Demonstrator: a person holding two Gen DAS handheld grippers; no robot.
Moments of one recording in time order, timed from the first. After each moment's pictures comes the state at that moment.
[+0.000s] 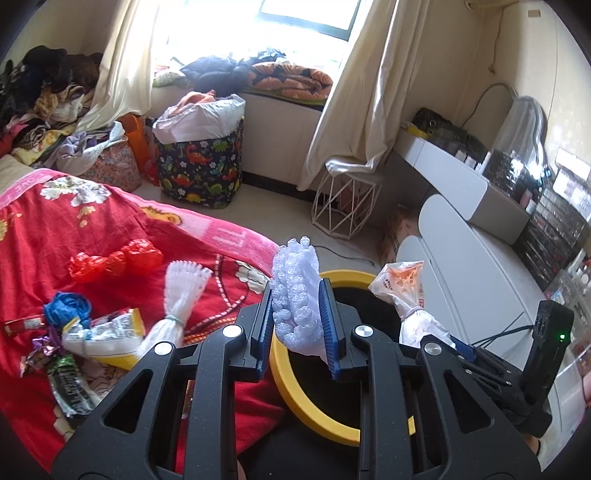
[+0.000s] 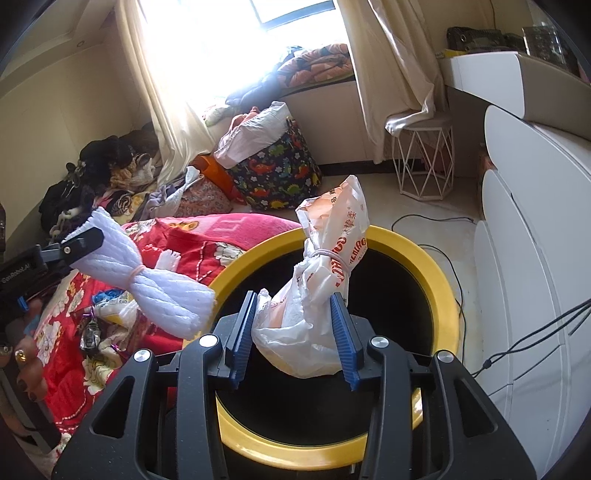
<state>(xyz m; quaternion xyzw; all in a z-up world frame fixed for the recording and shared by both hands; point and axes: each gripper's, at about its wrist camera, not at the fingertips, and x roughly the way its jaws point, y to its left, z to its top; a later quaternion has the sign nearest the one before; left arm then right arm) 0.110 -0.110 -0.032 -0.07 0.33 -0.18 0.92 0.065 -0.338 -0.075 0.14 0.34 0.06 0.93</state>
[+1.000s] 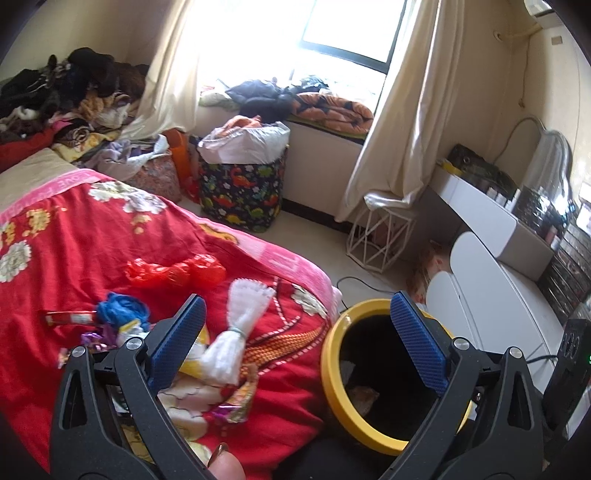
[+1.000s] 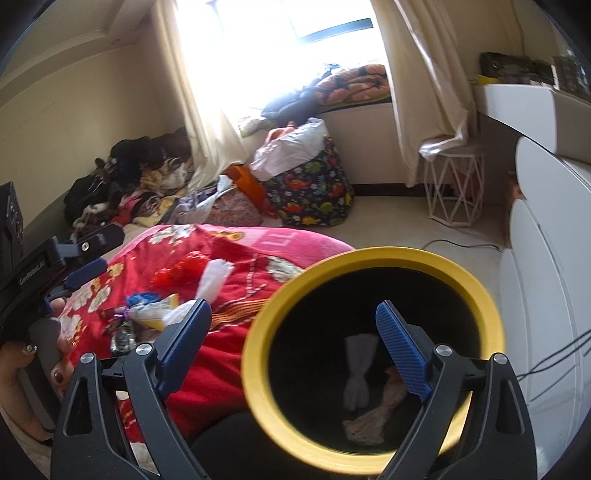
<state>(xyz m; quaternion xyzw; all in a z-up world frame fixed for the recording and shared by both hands) 0.094 -0.051 -0.021 -0.11 0.28 -0.10 0.95 0.062 -0.285 -0.048 0.11 0.30 0.11 0.94</state>
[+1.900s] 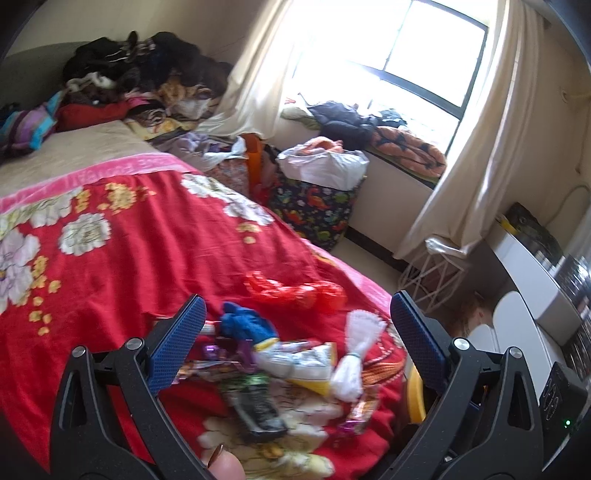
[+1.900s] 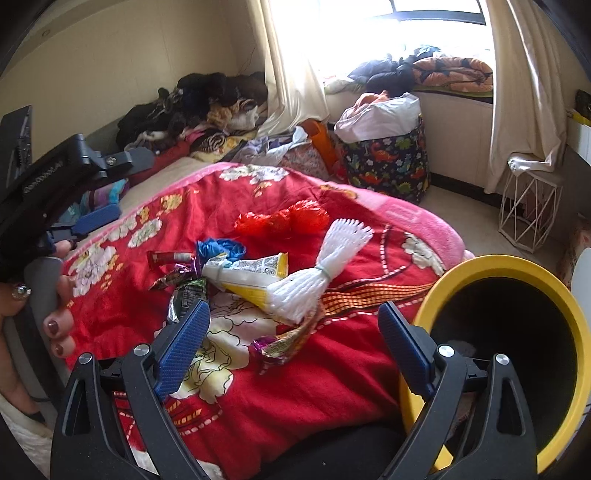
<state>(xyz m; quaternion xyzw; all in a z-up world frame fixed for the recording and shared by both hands) 0.078 0.082 -0.023 -0.18 0.26 0.02 0.95 0.093 -0.128 -0.064 0.02 0.35 0.24 0.90</state>
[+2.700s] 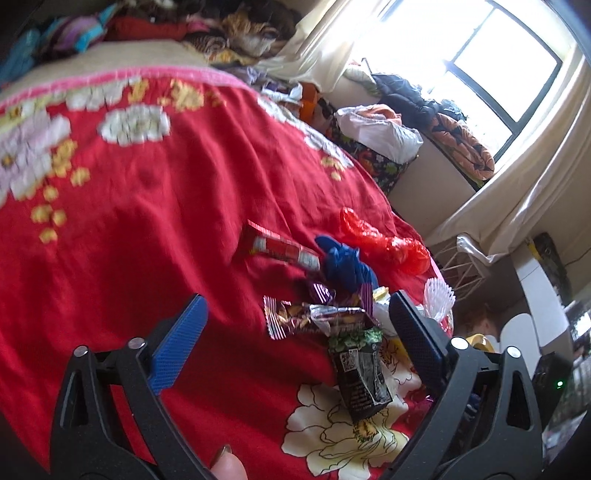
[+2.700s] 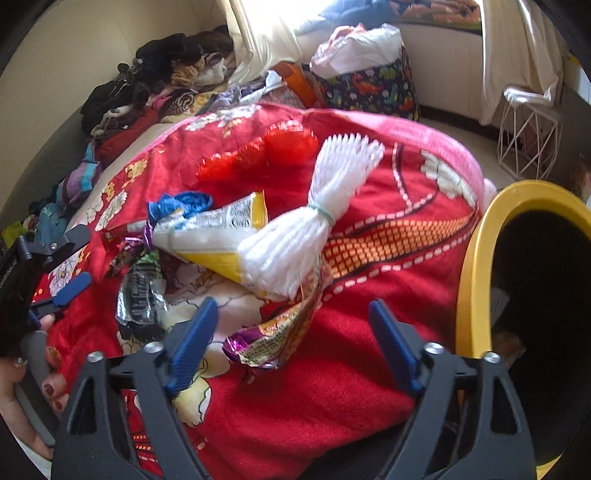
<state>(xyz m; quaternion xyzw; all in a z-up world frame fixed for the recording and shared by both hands) 0.074 0.155 -0.113 -0.29 0.34 0.06 0.89 0.142 -0.106 -0.131 0.06 0.47 0.20 0.86</state>
